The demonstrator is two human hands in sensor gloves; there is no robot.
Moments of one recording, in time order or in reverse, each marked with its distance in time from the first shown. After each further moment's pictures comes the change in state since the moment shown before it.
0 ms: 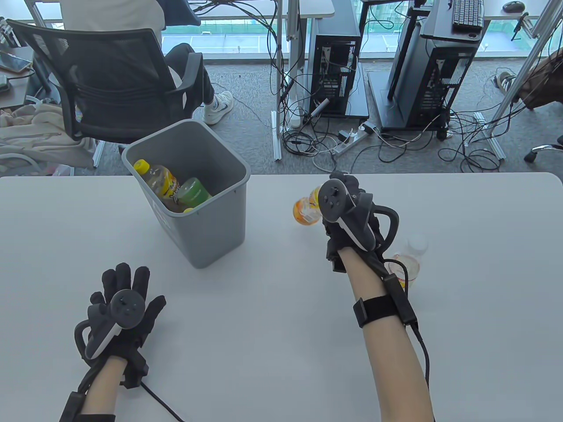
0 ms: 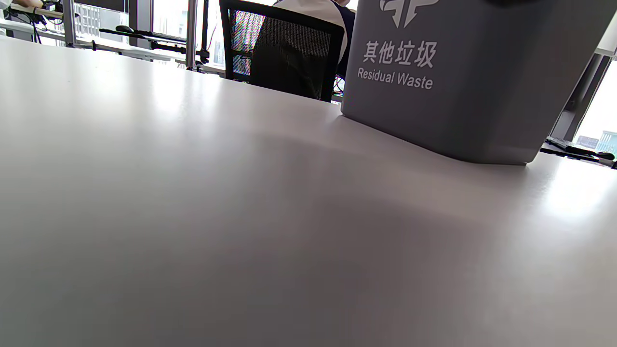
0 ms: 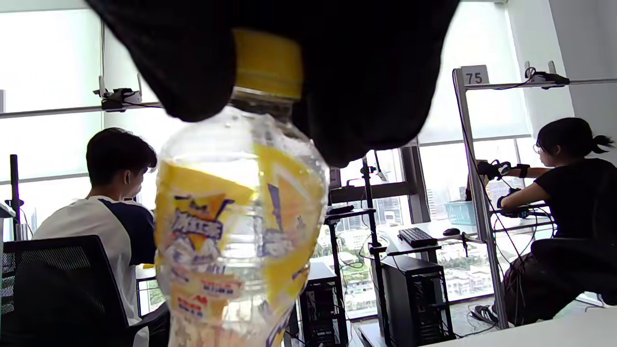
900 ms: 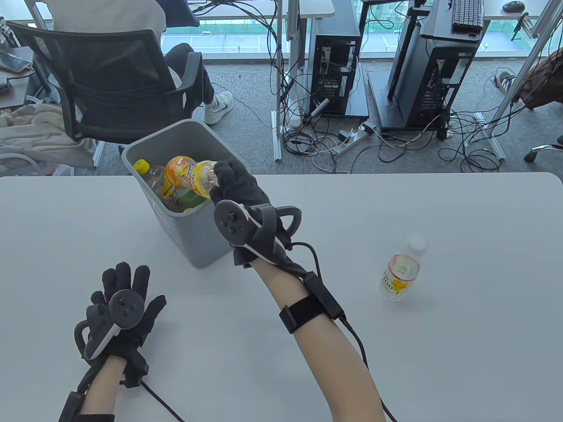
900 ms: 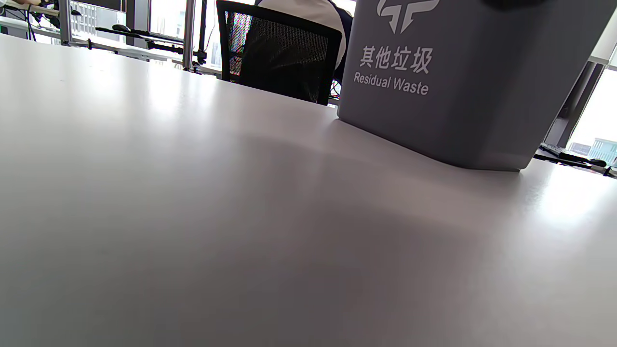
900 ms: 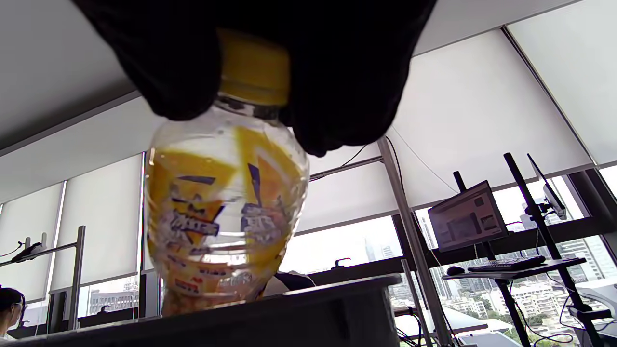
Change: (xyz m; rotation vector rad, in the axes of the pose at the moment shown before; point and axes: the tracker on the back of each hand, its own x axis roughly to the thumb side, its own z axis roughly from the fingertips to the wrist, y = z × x) left_hand -0.001 -0.001 -0.001 0.008 -0.010 0.019; right_hand 0.150 -0.003 0.040 -0.122 -0.304 -0.255
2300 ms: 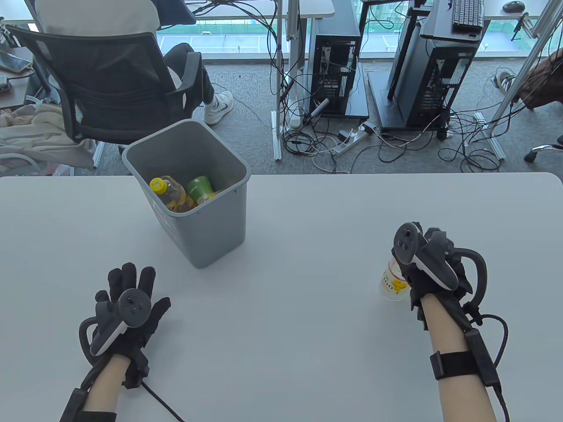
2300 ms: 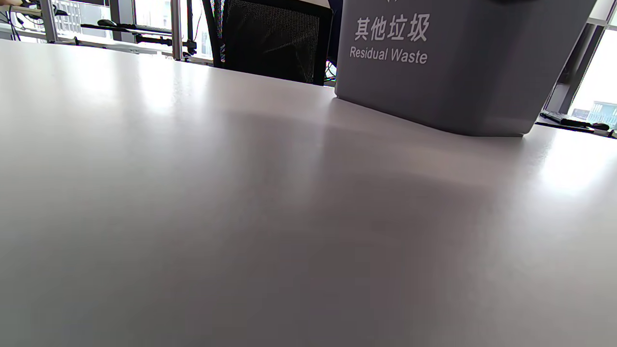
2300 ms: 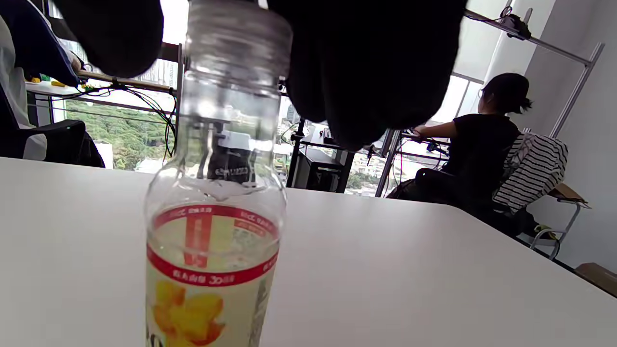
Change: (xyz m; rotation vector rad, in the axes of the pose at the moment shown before) left_hand 0.007 -0.008 -0.004 -0.060 -0.014 -0.081; right_hand -0.285 -0.058 0.101 0.663 0.478 0.556
